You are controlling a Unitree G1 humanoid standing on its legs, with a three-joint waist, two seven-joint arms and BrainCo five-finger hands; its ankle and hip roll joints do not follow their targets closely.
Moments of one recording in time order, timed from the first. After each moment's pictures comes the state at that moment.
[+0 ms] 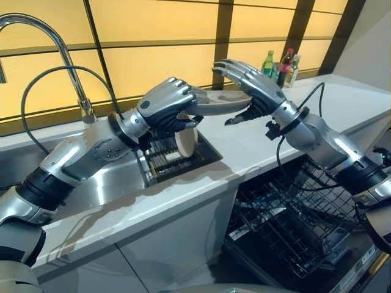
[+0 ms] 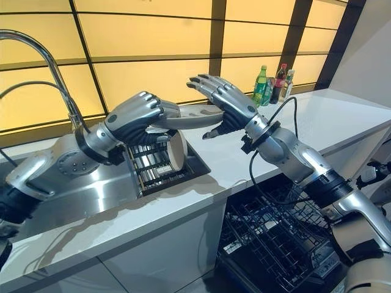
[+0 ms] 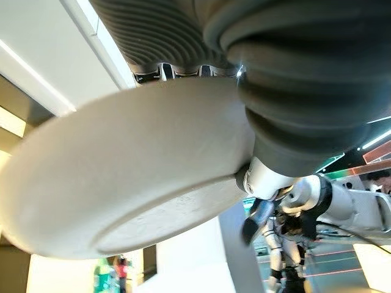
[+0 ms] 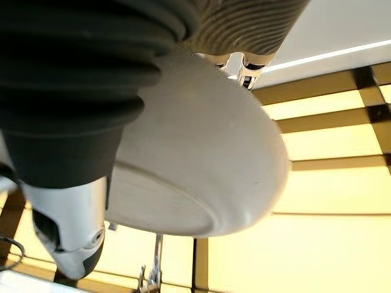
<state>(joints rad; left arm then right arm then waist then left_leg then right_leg) -0.74 1.00 -0.54 -0.08 0.29 -0.47 0.14 -0.86 -0.83 0.61 0.20 -0.31 -0.37 -0.20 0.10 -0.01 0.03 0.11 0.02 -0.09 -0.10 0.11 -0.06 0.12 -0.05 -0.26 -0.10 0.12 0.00</state>
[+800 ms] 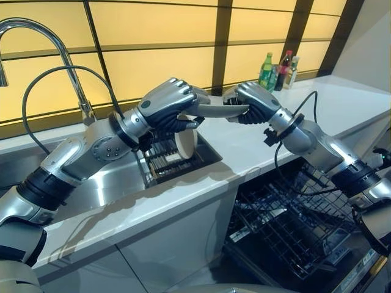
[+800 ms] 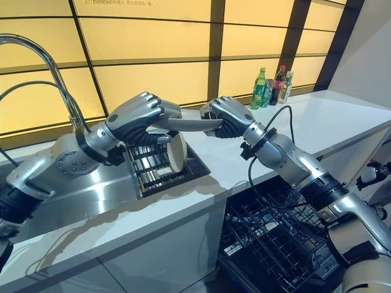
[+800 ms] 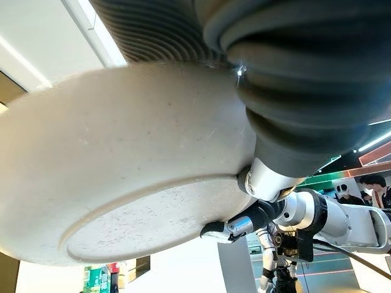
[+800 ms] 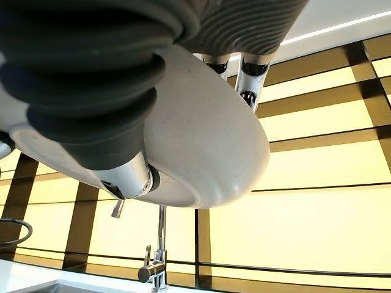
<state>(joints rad) -0.74 0.99 -0.52 -0.08 0.28 -0.46 0.12 -0.80 -0.81 0.59 0.22 -0.28 -0.42 -0.16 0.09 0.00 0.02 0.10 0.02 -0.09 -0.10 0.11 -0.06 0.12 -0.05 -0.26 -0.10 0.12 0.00</state>
